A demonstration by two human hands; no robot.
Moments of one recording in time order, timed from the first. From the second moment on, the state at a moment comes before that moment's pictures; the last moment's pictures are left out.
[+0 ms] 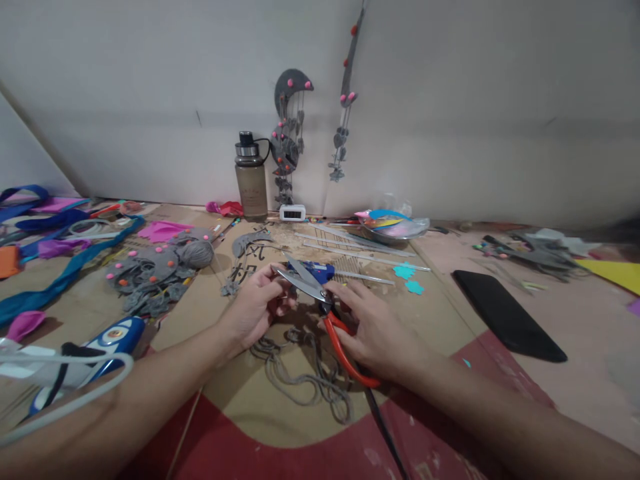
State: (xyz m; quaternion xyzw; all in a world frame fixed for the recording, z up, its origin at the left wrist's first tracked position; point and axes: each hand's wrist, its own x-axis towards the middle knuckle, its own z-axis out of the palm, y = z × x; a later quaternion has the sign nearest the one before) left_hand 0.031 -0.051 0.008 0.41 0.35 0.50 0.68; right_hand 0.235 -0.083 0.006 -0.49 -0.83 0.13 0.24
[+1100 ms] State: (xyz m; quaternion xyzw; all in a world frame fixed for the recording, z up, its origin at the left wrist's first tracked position) left_hand 0.029 -0.047 0.008 0.39 0.39 0.57 0.61; right_hand 0.238 -0.075 0.007 -0.48 -0.80 0.13 0.34
